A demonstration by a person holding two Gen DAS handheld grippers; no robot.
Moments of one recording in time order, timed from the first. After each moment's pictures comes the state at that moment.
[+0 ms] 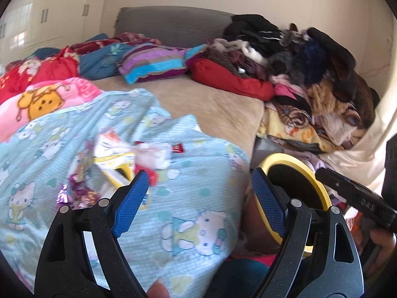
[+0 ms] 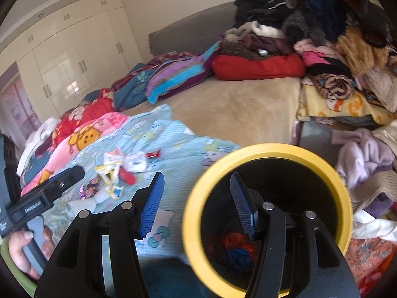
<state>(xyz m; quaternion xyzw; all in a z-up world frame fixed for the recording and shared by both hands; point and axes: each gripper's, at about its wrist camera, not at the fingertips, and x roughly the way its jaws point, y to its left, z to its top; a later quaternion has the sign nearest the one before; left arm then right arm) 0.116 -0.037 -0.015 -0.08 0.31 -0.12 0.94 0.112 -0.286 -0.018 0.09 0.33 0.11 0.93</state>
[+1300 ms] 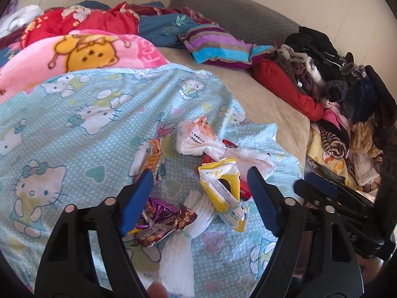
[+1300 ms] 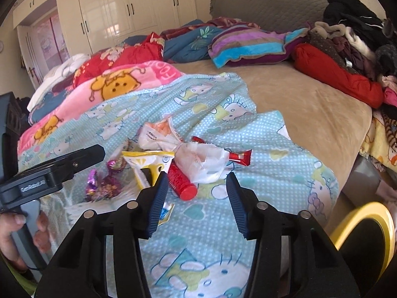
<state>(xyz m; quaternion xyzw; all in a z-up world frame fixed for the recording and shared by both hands) 0.178 0.097 -0.065 -0.18 0.37 -0.03 0.91 0.234 -0.099 -0.068 -0.05 0.39 0.23 0.89</state>
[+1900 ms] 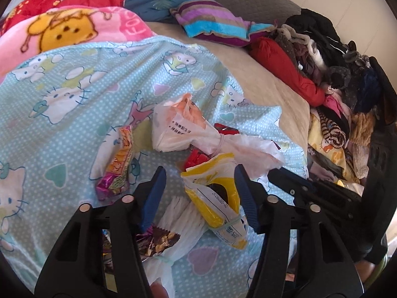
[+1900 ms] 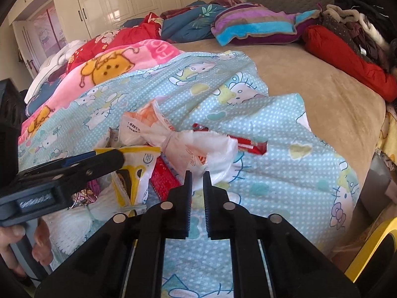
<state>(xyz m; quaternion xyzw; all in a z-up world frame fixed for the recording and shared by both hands) 0.224 0.077 -0.101 -0.19 0.43 -0.06 0.88 0.273 -0.086 -0.108 -0.06 0.44 0.25 0.86</state>
